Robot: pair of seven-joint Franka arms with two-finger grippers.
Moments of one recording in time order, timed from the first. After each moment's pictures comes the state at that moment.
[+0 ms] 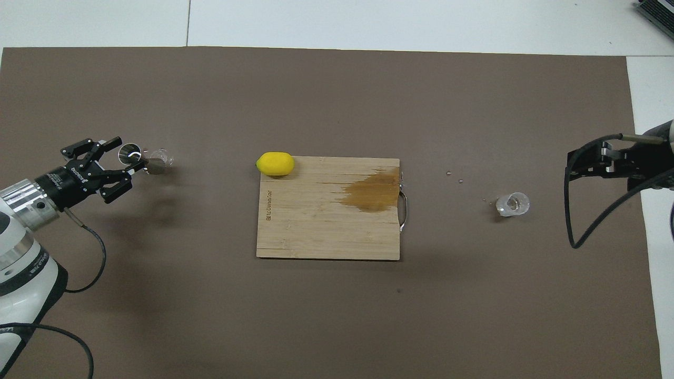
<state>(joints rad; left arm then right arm) -0.56 0.21 0.80 -2.22 -1.66 2.13 -0.96 -0.01 -0.01 0.04 -1.57 -0.02 1.52 0.24</state>
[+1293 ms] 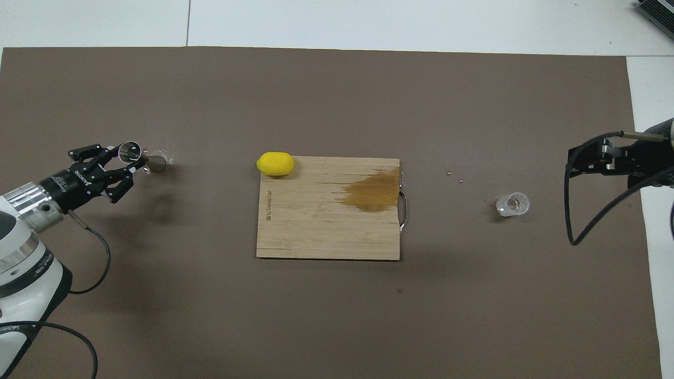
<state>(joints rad) -0.56 0.23 0.80 -2.24 -1.67 2.13 -0.93 -0.01 -0.01 0.04 -1.57 -0.02 1.53 0.25</state>
